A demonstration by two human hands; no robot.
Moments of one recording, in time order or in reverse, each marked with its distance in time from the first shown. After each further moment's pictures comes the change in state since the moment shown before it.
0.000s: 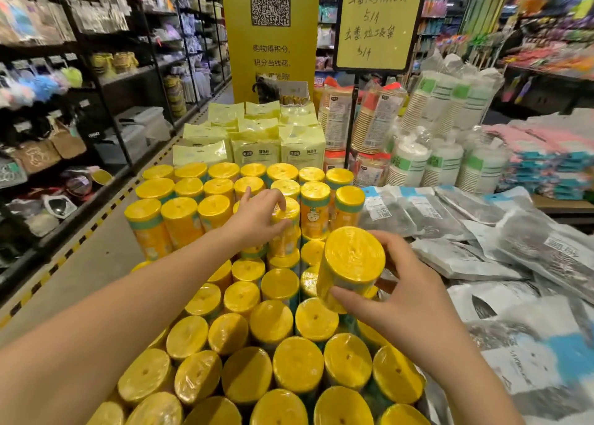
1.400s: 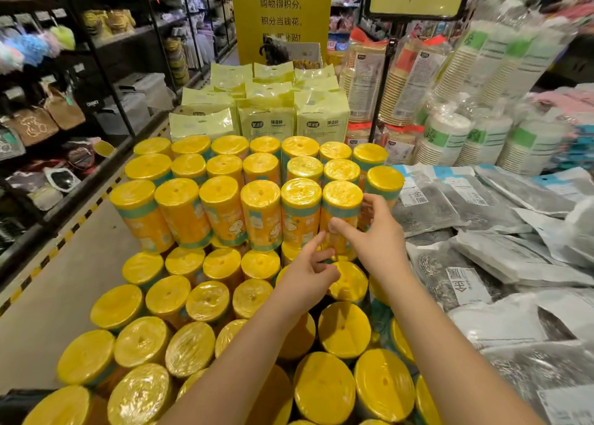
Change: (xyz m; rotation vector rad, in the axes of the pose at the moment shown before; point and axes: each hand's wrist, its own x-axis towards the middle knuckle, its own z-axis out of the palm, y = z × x) left_hand -0.060 0.042 0.092 -1.064 -0.190 -0.431; right_hand 0.142 0.112 0.103 -0.066 0.151 0.230
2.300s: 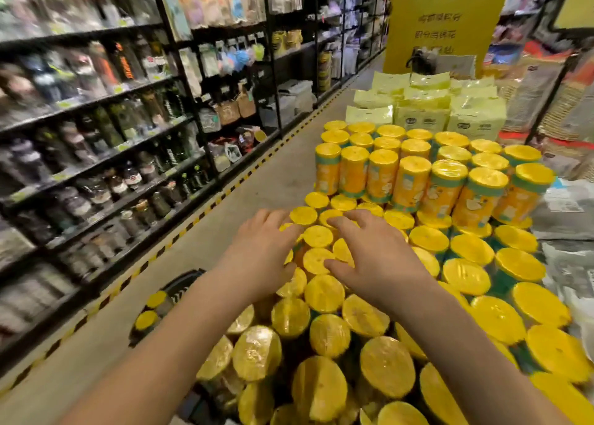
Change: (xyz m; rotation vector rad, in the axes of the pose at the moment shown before) left_hand -0.328 0.029 -0.154 1.431 0.388 -0.082; right_hand -0.250 -0.192 0.023 -0.556 -0.600 -0.702
